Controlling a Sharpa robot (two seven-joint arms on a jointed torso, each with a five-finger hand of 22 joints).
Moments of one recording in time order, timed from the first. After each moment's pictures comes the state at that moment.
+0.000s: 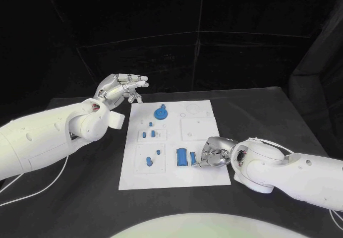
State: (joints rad) left arm 1.19 -0.80 -0.05 1.33 -0.08 -0.10 0.51; left_hand 1.23 0.00 0.40 -0.15 0.05 1.00 0.19 0.12 0.07 1.06 0.11 0.26 0.07 1.28 0.02 1.12 0.58 0.17 1.27 0.11 0.60 0.56; right arm 0.97 -0.93 -0.04 1.83 -1.38 -0.20 -0.53; right_hand 1.25 0.02 -0.17 0.26 0.24 1.12 0.05 0.34 0.31 1.42 -0.03 1.22 1.30 1.47 -0.08 1.45 1.31 0.08 1.46 0.02 1.38 1.26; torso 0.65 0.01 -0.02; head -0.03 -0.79
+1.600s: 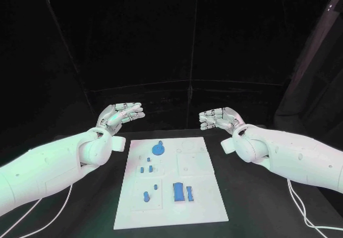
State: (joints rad) left arm 1.18 -0.67 -0.05 1.11 0.05 -0.13 0.55; left_hand 1.21 0.02 0.28 -0.10 0.05 0.97 0.21 0.10 0.07 1.00 0.17 0.17 0.06 0.90 0.15 0.30 0.11 0.17 0.80 0.26 0.11 0.22; right arm 1.16 -0.70 -0.04 1.17 -0.28 -0.32 0.34; right_hand 1.50 0.09 -0.12 0.11 0.17 0.96 0.19 0.07 0.15 1.09 0.13 0.10 0.21 1.12 0.09 0.15 0.29 0.17 1.02 0.20 0.25 0.16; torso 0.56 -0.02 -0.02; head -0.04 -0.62
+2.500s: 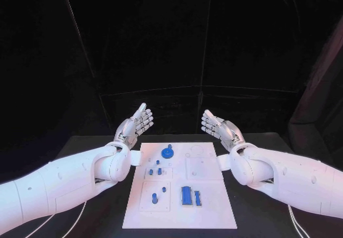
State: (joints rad) left arm 1.09 -0.71 -0.02 1.35 0.06 -0.38 0.54; left_hand 0.55 0.00 0.12 0.00 0.01 0.43 0.09 0.01 0.00 0.45 0.05 0.01 0.00 0.41 0.04 0.10 0.00 0.11 0.36 0.13 0.01 0.07; right arm 1.08 -0.74 -0.01 1.44 -0.14 -0.52 0.43; right_hand 0.66 0.00 -0.01 0.00 0.03 0.44 0.07 0.01 0.00 0.49 0.02 0.01 0.01 0.50 0.01 0.01 0.06 0.11 0.47 0.10 0.03 0.00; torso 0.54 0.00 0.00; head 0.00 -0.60
